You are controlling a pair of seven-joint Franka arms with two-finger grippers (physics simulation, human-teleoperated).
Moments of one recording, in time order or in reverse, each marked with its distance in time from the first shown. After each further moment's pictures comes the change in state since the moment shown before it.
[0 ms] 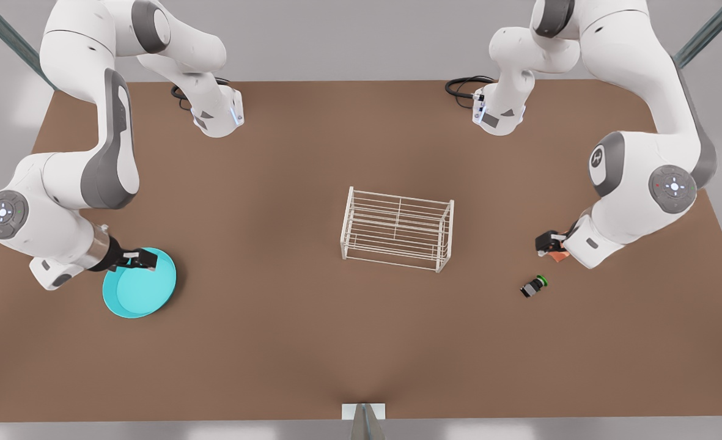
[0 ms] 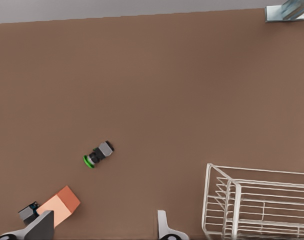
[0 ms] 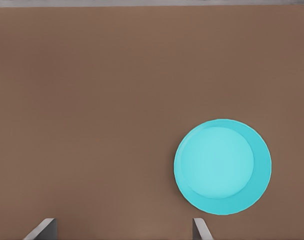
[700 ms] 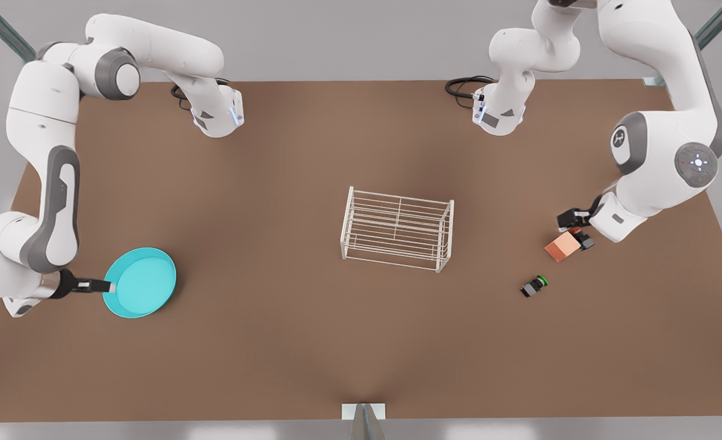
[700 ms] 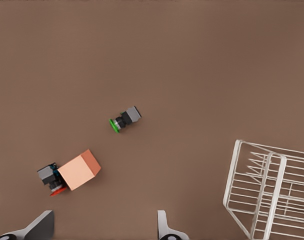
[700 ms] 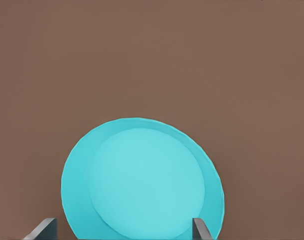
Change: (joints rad) left arm 0.078 -0.215 0.015 -0.337 0.031 0.084 0.006; right arm -0.337 0.303 0.006 -0.021 0.102 0.195 -0.339
